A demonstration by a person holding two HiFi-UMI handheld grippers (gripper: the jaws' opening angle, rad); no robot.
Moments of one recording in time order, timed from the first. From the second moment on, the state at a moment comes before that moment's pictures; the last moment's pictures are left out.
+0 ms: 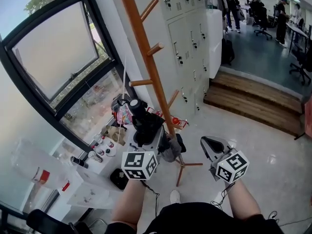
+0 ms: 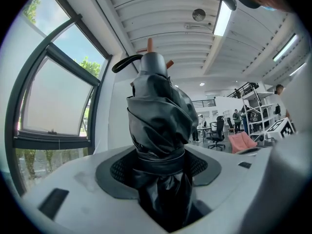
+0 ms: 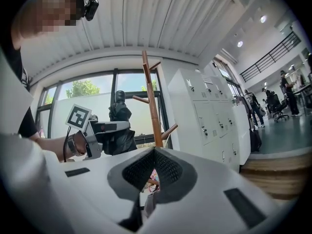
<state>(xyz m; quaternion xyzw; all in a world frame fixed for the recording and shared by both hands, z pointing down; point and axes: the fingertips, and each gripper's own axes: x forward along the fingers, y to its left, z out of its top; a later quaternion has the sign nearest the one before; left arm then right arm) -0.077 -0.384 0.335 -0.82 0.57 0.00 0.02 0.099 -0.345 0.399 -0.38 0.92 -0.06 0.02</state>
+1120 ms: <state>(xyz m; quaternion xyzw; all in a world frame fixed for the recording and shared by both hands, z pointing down) -0.084 -0.197 0.409 -0.78 0.63 -0.02 -0.05 0.068 -0.245 0.415 -0.27 0.96 -0.08 -0.02</state>
